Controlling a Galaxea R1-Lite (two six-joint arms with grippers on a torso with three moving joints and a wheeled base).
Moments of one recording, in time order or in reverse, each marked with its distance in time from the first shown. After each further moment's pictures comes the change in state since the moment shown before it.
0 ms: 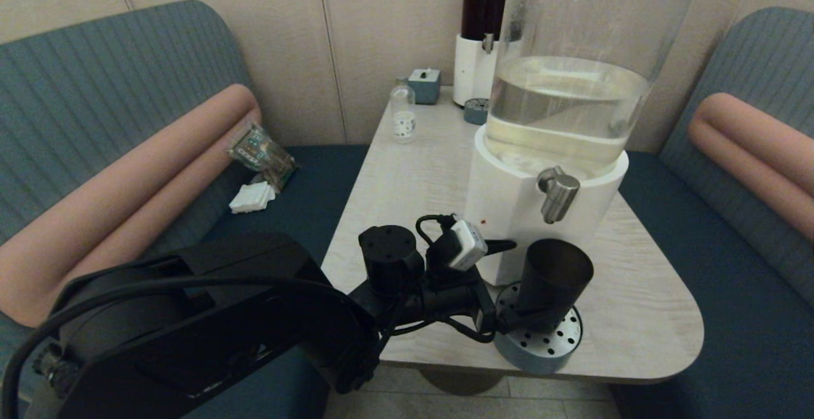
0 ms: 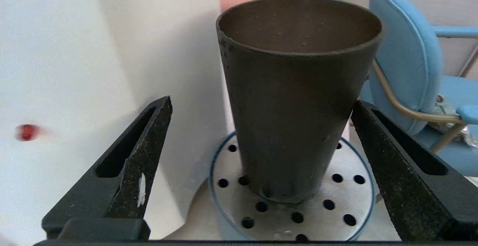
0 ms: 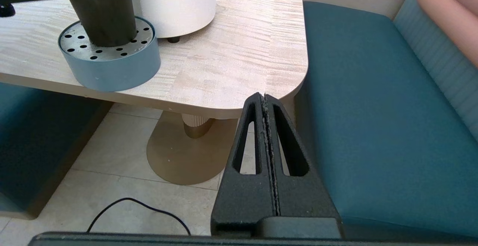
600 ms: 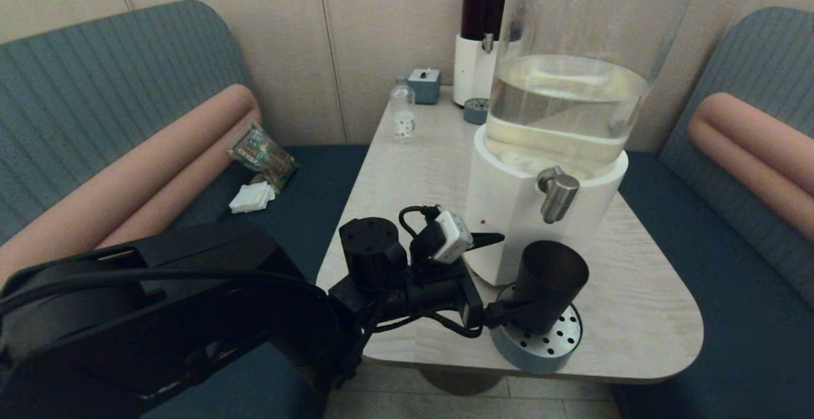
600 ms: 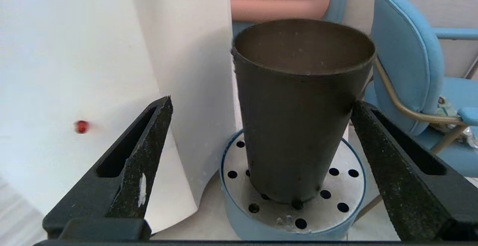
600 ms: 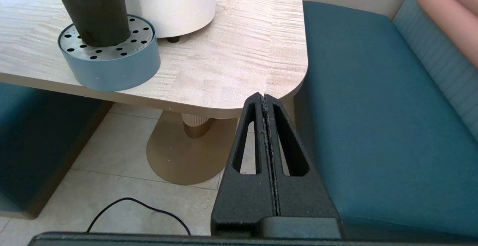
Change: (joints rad) left arm 0.025 -0.069 0.069 -0.001 -0.001 0.003; right arm 0.000 0.000 0.000 0.001 0.000 0.000
